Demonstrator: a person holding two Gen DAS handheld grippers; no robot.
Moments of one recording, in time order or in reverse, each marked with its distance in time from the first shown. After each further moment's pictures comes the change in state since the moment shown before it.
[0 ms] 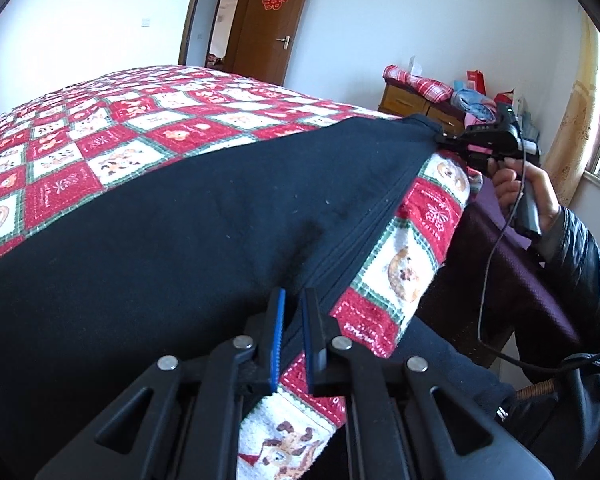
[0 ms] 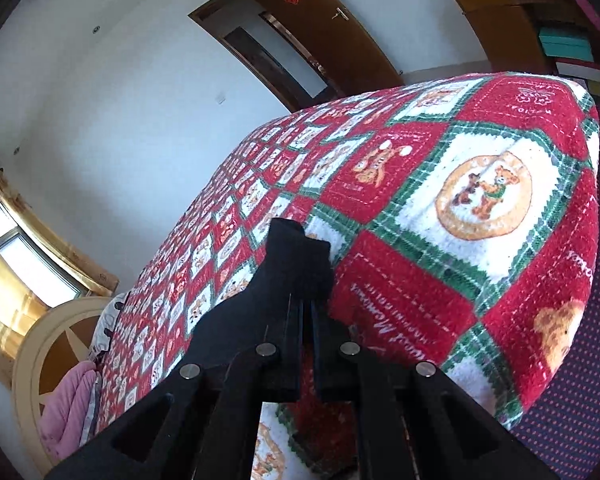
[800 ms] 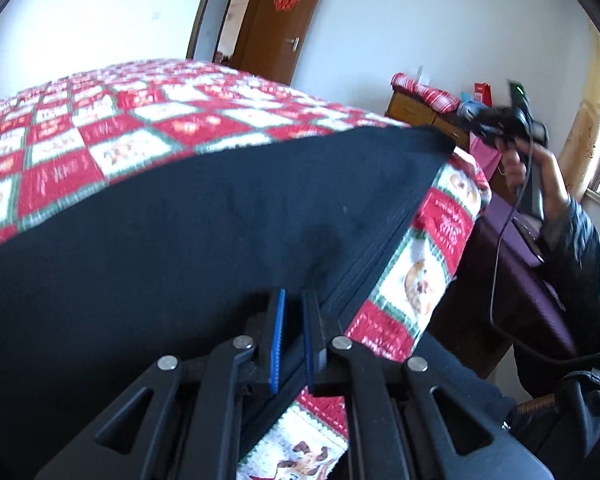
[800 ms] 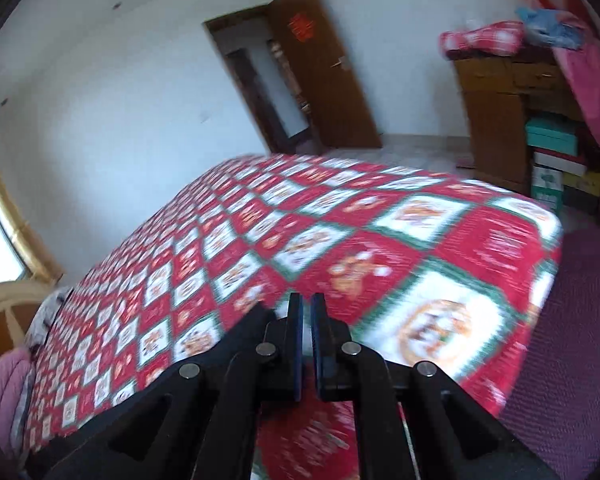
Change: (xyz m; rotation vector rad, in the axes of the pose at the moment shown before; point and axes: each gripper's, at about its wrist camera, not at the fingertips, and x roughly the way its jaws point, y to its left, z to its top) left arm 0.015 0.015 0.001 -0.062 -0.011 -0.016; right arm -0.022 0.040 0.049 -0.222 -0.114 -0.180
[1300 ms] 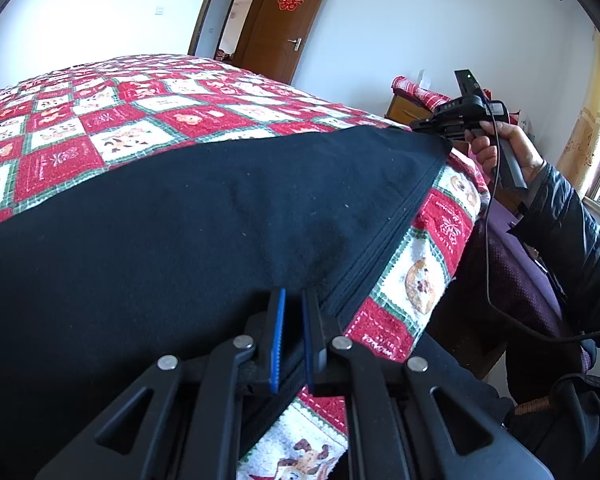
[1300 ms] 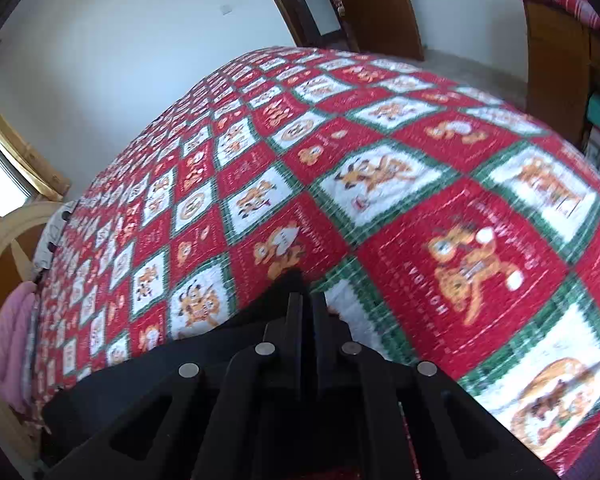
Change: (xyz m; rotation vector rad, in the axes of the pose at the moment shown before) left arm 0.000 0.004 -0.003 -0.021 -0.009 -0.015; right arm 0.102 0.024 0.020 -0.101 0.376 0.030
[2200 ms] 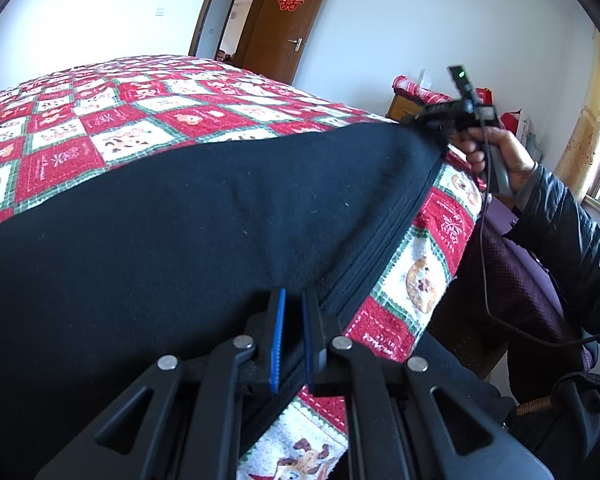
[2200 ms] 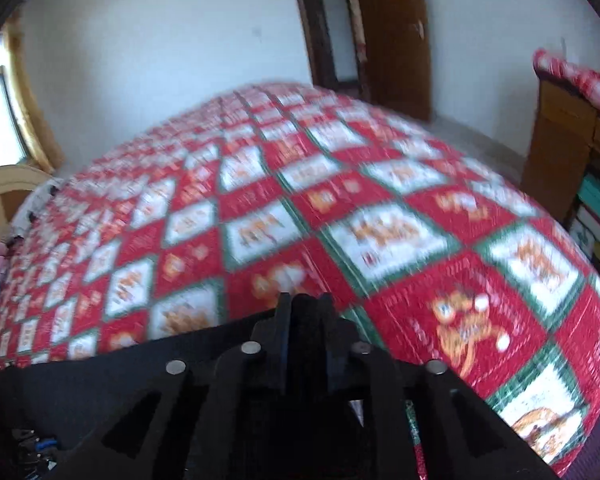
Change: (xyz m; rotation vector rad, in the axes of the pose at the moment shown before) left arm -0.002 0.000 -0.001 0.004 -0.002 0.004; right arm 0.006 0.024 -0.001 -0.166 -0.111 -0.119
